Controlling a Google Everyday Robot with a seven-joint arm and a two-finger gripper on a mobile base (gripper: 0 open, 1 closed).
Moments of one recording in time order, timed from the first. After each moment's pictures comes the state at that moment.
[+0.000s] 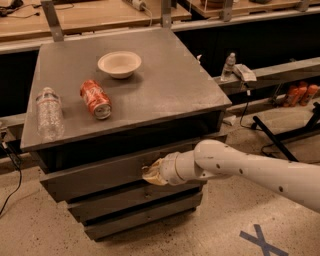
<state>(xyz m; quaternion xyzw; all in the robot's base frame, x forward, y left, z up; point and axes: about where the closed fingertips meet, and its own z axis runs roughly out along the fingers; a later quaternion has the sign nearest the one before) 0.544 0.028 0.595 -0.58 0.70 0.22 0.37</state>
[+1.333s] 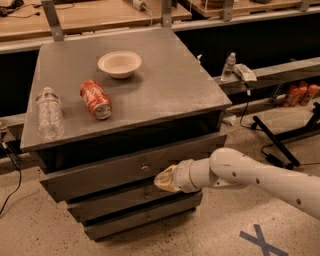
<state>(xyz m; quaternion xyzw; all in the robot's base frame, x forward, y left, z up) 0.527 -0.012 0.579 -0.55 0.72 0.23 0.36</state>
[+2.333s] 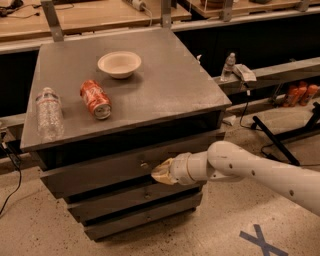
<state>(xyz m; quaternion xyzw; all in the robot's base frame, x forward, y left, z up) 0.551 -0.001 0.586 -0.53 0.72 0.25 0.37</state>
